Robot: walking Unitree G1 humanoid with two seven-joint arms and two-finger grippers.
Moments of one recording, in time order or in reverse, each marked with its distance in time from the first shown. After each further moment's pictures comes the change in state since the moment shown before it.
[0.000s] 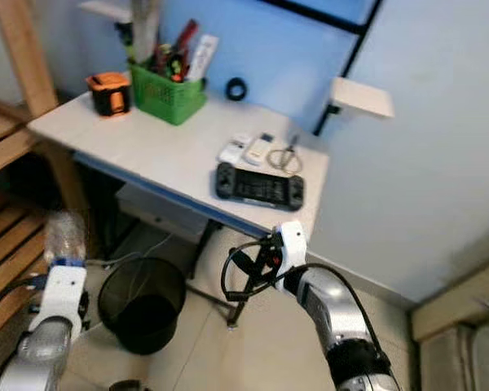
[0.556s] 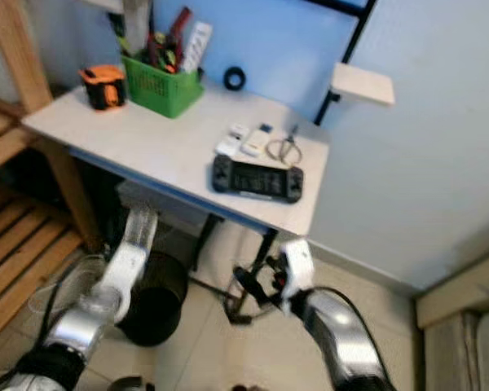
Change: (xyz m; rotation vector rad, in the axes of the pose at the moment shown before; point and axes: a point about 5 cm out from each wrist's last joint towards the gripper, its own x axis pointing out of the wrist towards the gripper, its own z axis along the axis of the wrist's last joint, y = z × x) left arm 0.035 -0.053 0.011 0.184 0.132 -0.256; right arm -0.030 0.006 -0.024 0.010 0.021 -0.032
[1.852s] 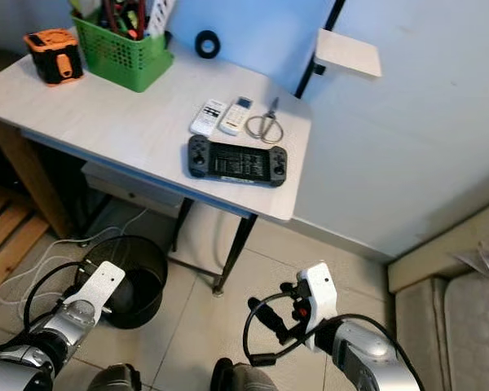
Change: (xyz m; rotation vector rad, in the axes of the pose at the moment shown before) left arm 0.011 0.040 -0.023 0.230 0.075 0.178; right arm -0.051 0.012 -0.008 0.010 0.111 0.028
